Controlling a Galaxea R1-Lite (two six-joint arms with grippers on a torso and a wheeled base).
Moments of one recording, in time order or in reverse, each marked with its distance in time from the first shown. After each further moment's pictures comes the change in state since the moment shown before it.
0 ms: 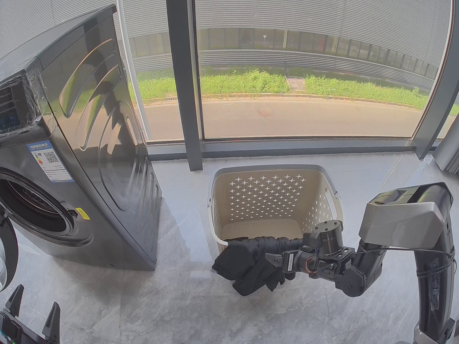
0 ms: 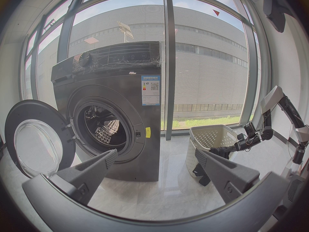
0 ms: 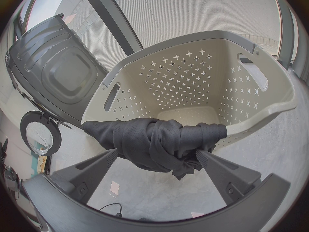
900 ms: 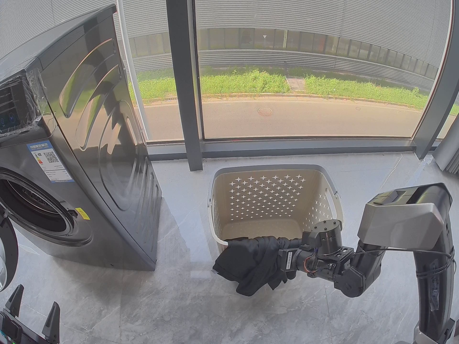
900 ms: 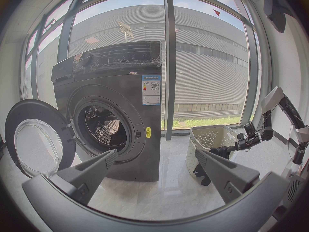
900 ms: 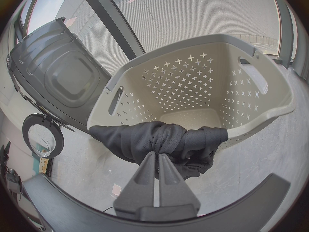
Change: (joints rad) left arm 0.000 0.000 0.000 0.001 0.003 -0.003; right arm 0.009 0.004 -0.009 -0.022 -0.010 0.018
